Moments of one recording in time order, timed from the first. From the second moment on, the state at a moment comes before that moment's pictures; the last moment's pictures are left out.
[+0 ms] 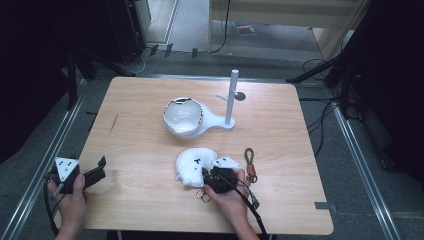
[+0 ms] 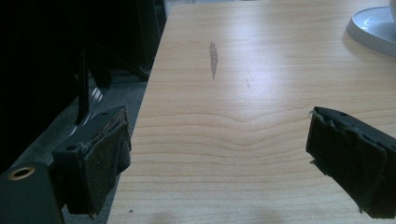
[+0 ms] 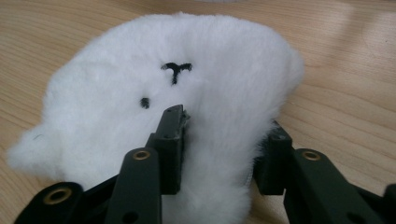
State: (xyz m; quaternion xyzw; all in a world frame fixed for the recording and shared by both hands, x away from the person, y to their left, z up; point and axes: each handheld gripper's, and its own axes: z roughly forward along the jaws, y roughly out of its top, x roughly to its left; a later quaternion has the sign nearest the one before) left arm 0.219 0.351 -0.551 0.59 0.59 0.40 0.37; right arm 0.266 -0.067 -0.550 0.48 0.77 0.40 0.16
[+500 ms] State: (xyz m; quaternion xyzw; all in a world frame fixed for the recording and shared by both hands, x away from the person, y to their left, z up) left arm 0.220 0.353 -0.551 0.58 0.60 0.40 0.37; right arm 0.263 -0.068 -0.546 0.48 0.76 0.41 0.17
